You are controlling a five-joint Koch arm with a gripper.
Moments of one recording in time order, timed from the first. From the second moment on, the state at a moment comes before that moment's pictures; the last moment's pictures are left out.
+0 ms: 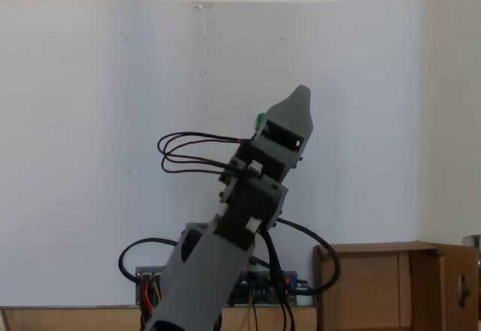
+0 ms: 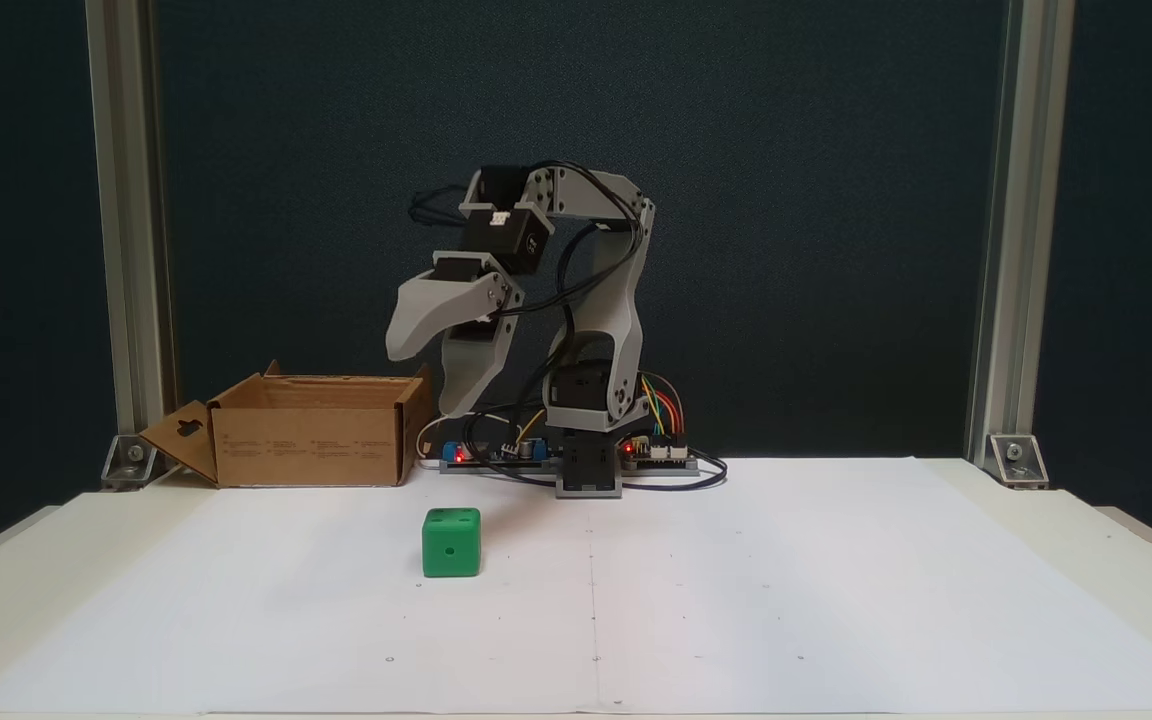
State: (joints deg) arm 30.2 113.0 80.9 58.5 -5.4
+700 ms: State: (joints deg) arm 28.9 99.3 51.3 98.7 -5.4
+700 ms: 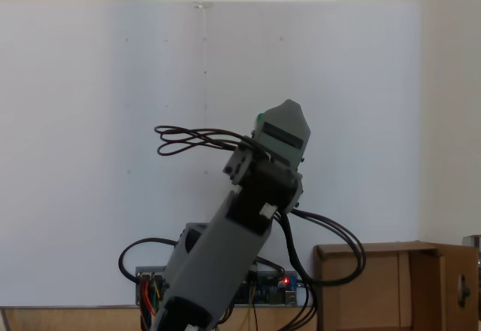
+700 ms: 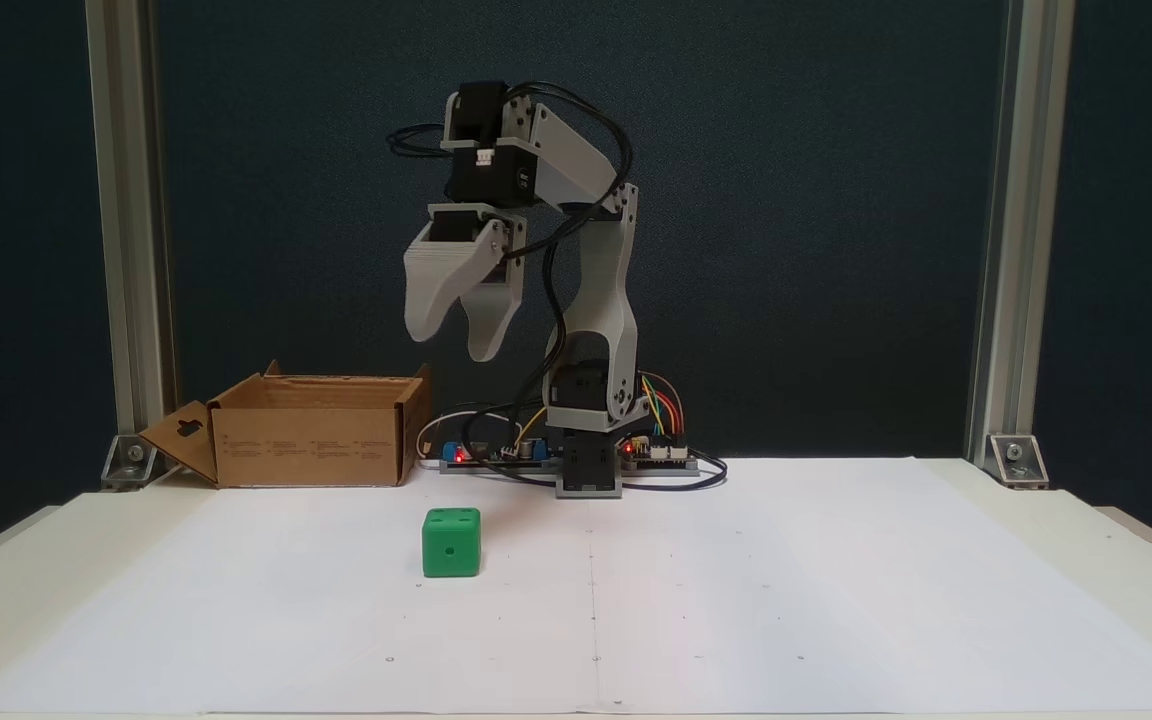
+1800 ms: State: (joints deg) arm 29.2 94.6 49.4 98.8 -23.7
